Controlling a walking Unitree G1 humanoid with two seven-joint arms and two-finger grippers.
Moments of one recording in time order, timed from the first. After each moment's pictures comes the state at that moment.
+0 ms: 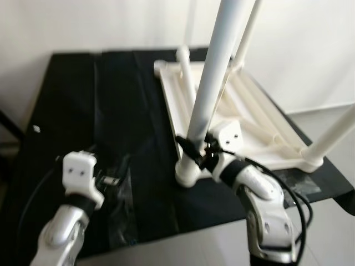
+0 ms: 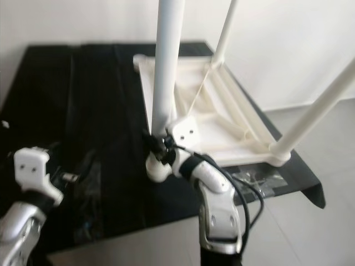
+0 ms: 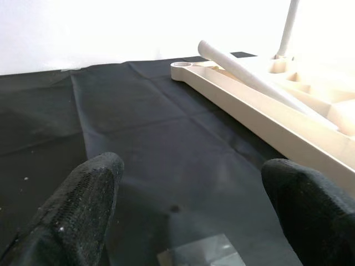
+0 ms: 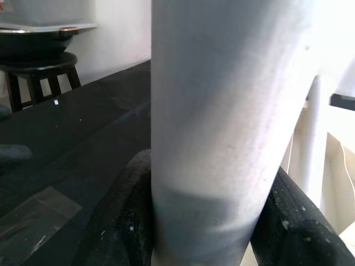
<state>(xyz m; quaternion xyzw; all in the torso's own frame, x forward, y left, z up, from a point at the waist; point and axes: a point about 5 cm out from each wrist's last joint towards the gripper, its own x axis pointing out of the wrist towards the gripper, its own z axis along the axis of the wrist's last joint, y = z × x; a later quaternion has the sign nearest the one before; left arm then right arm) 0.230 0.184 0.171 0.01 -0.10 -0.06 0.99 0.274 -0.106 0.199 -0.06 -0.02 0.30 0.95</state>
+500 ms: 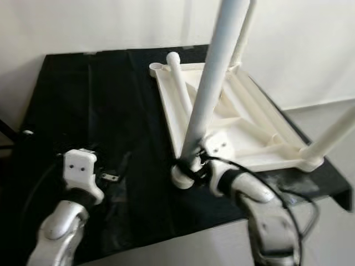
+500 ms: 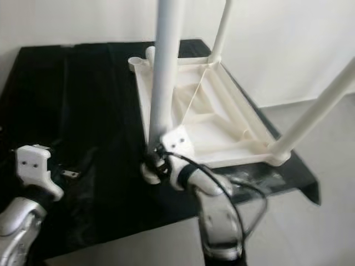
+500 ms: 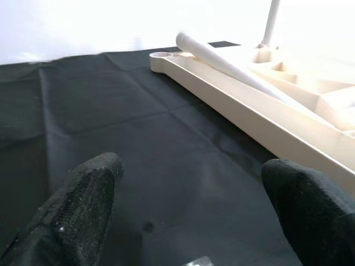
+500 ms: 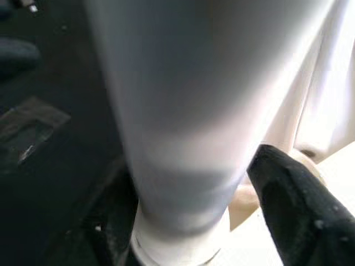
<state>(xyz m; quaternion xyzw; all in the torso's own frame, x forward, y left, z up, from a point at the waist) 0.236 0.185 0.170 0.01 -0.10 -0.07 0.99 0.275 -0.094 0.190 -0.10 0.09 0.33 0.93</state>
